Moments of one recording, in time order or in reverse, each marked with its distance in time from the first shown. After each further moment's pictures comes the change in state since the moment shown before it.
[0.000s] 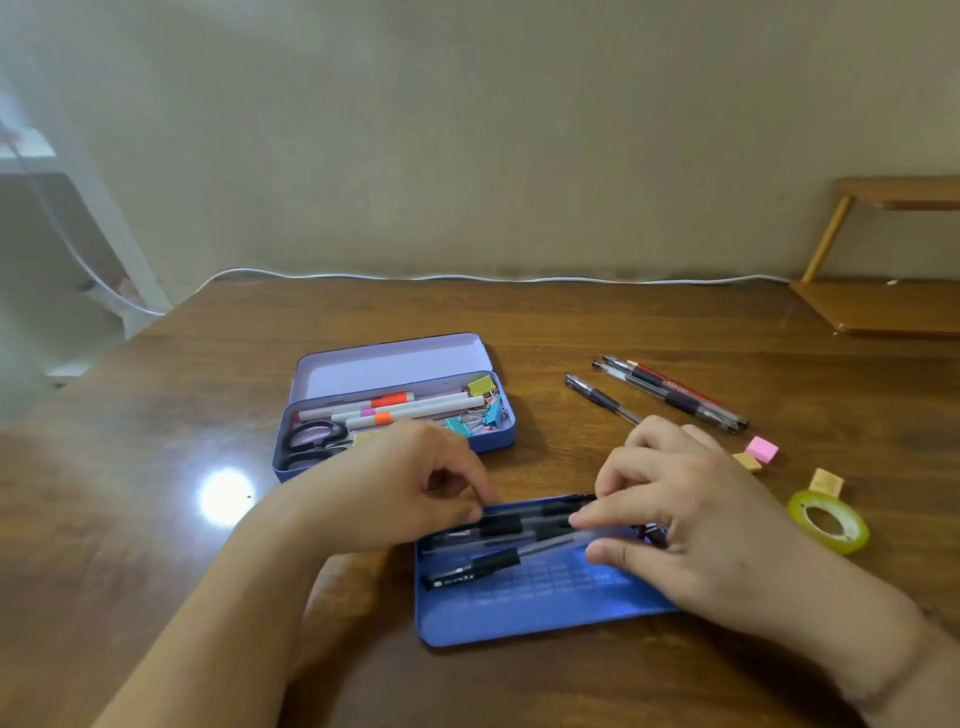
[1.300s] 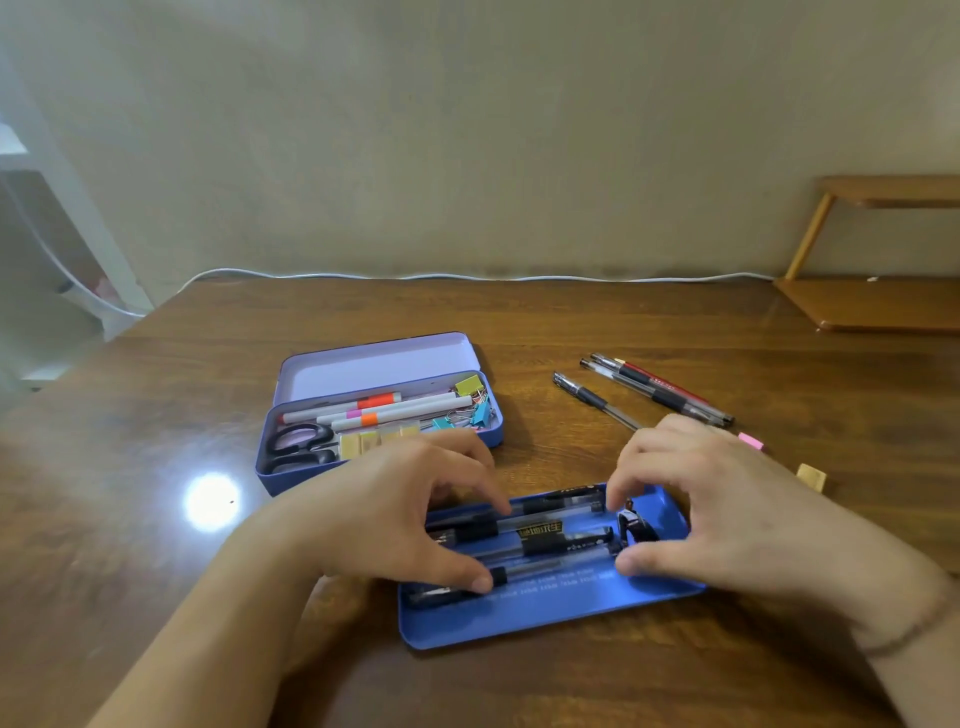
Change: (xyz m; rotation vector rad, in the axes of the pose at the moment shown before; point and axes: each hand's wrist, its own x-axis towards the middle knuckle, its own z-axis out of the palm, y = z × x) left_hand -0.003 0.010 0.004 0.030 -0.077 0.081; right_hand -0.003 0.021 -0.018 0.032 -0.196 0.149
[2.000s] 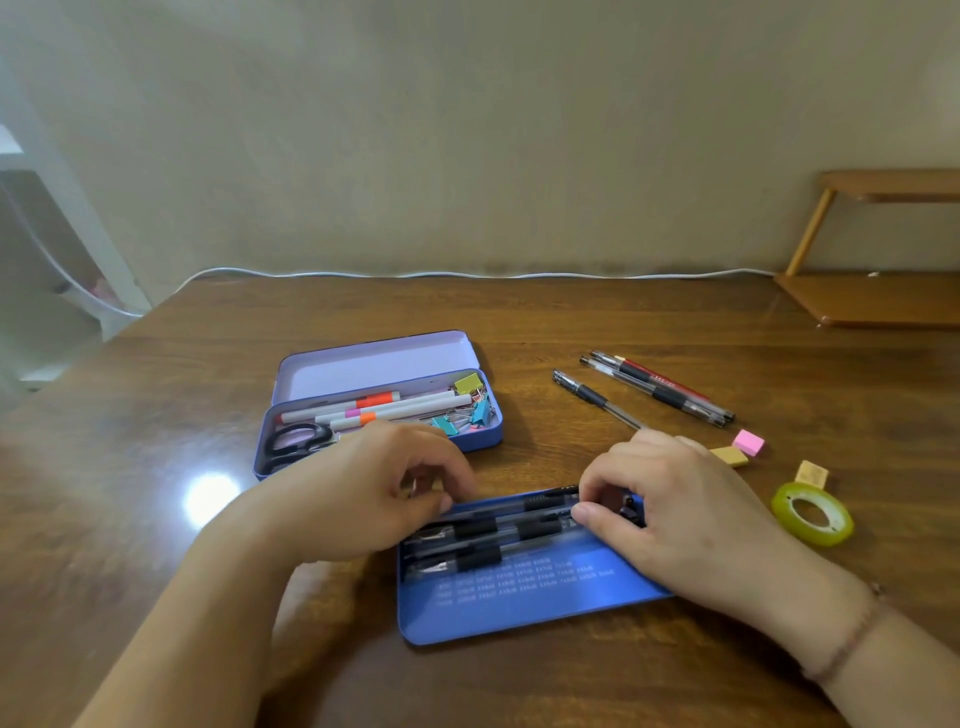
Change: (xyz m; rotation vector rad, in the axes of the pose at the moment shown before) left_hand -0.002 -0.016 -0.005 -0.015 0.101 -0.050; right_hand 0.011 -0.019 0.026 0.006 0.189 0.065
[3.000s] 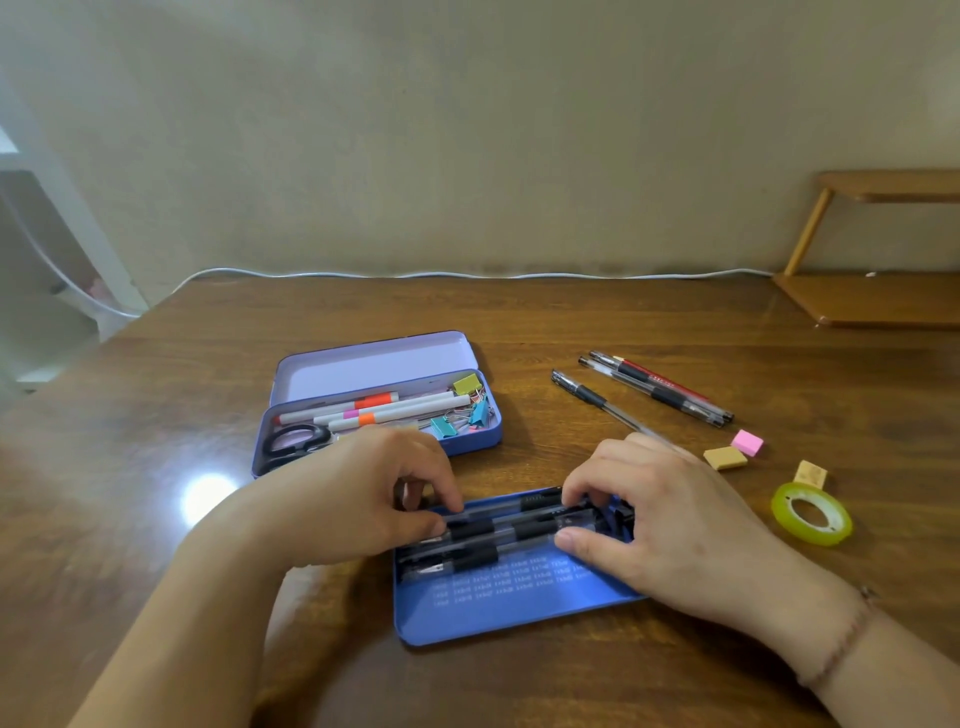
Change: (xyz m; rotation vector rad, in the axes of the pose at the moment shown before) left_hand -0.003 -0.003 -0.005 0.022 -0.072 -0.033; right_hand 0.000 -0.005 0.001 0.005 -0.056 -0.011
